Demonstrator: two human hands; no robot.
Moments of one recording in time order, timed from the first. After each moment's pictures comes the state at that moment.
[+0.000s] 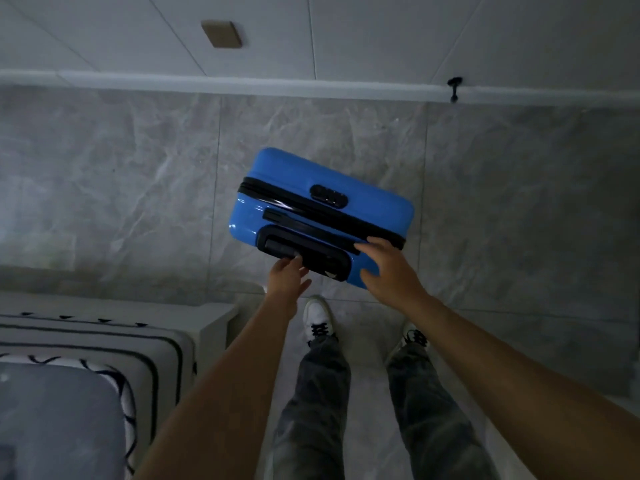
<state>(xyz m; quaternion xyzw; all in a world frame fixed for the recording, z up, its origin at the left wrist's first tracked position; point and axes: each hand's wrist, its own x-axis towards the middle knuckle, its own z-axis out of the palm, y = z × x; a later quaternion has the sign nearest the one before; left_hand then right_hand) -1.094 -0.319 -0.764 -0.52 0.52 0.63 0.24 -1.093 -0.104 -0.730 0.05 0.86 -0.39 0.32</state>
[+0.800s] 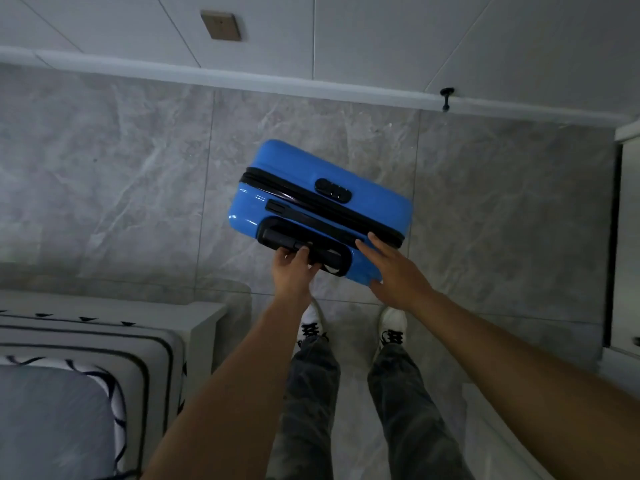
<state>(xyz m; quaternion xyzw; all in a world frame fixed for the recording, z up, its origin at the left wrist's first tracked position) -1.107 -0.302 -0.743 -0.51 0.47 0.70 0.14 -1.095 -0.088 -0.749 -0.09 0.90 -0.24 0.35</state>
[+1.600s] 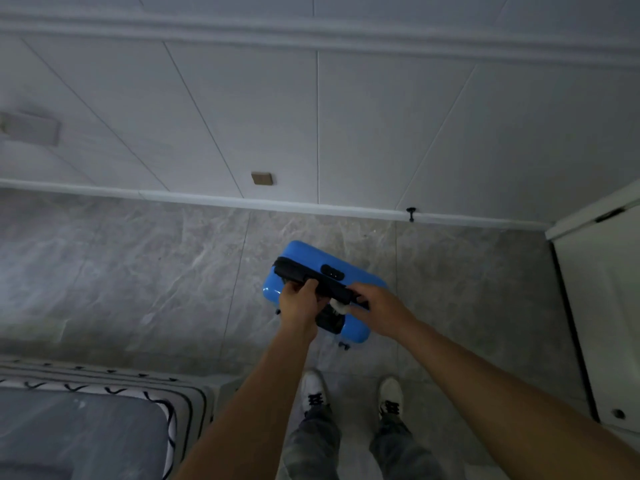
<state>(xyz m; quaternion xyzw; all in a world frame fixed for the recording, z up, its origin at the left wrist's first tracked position) -1.120 -0.291 -0.476 -0.44 0.51 0.73 0.10 -1.115 -0.116 -0.496 -0.06 0.87 -0.41 0.26</state>
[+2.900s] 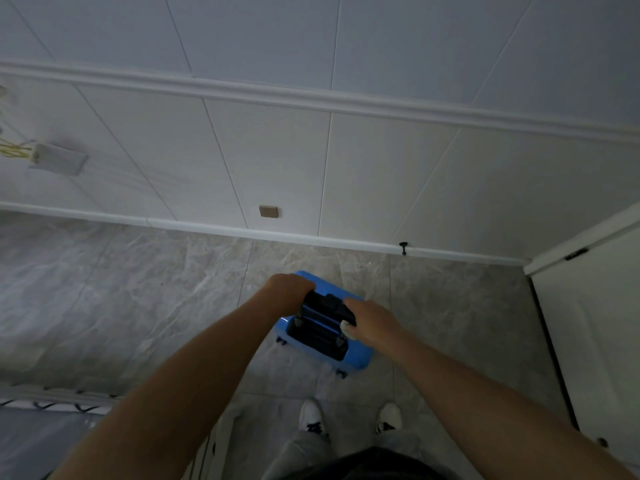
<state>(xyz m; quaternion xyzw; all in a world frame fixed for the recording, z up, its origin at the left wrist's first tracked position) -1.178 -0.389 -0.390 0.27 0.92 -0.05 0.28 -1.116 -0.177 -0.414 -0.10 0.94 -0.18 0.27</state>
